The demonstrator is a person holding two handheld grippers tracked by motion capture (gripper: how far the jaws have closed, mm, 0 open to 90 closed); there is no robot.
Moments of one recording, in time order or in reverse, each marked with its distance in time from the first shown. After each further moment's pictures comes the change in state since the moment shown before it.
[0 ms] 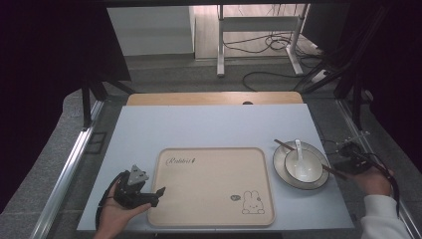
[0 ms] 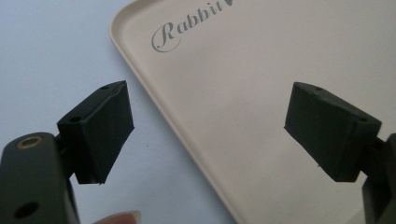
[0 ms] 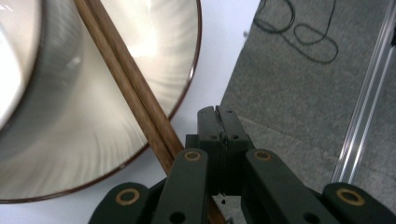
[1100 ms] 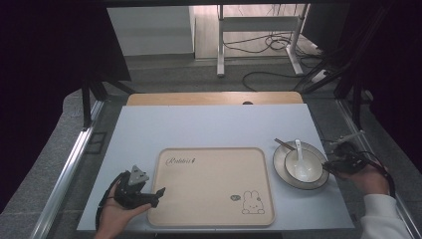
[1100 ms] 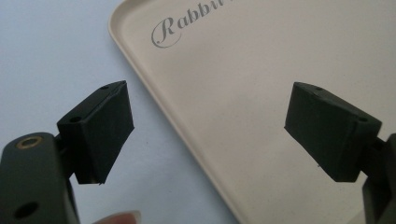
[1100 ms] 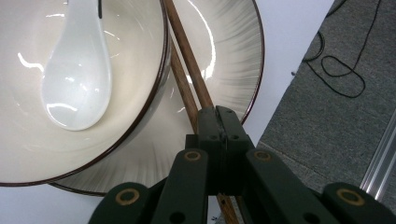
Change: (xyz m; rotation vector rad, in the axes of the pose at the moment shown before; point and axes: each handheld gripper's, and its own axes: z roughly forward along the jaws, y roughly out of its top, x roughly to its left) left arm 0.000 -0.001 0.002 0.011 0.001 -0.002; right arm 0.016 0.008 -0.008 -0.050 0.108 -0.111
